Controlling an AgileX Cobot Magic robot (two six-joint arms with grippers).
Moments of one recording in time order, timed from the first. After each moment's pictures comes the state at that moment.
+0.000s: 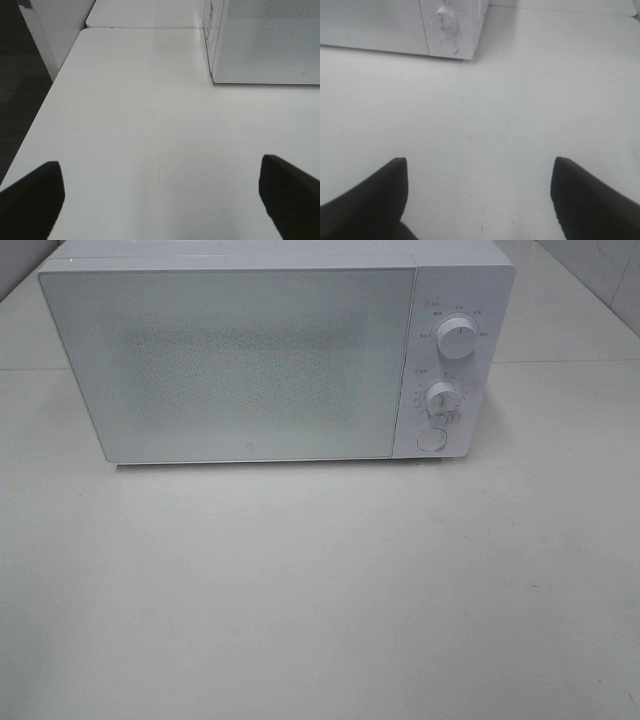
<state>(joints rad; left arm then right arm) 0.03 0.00 -0.50 0.01 1.04 0.00 0.11 0.01 -0.51 0.02 1.04 -0.01</state>
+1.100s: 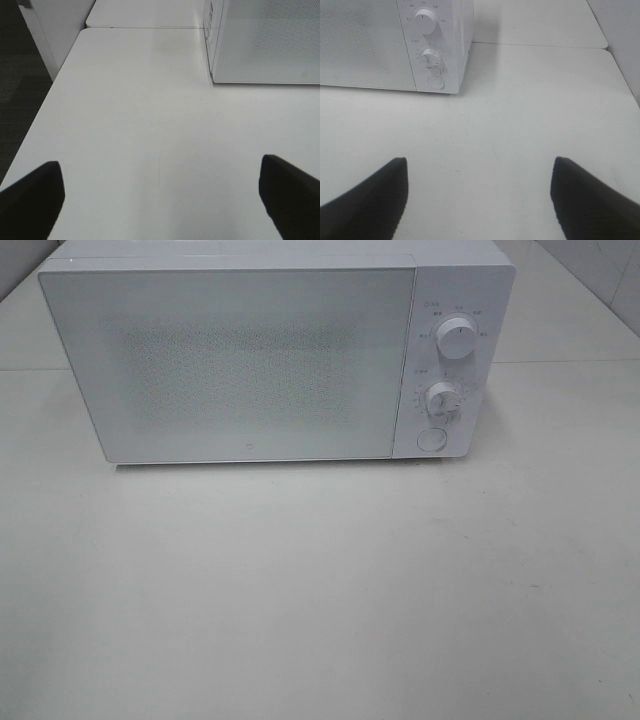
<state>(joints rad) 0.03 0.00 -0.50 0.01 1.04 0.00 0.08 0.05 -0.55 0.01 0.95 0.00</state>
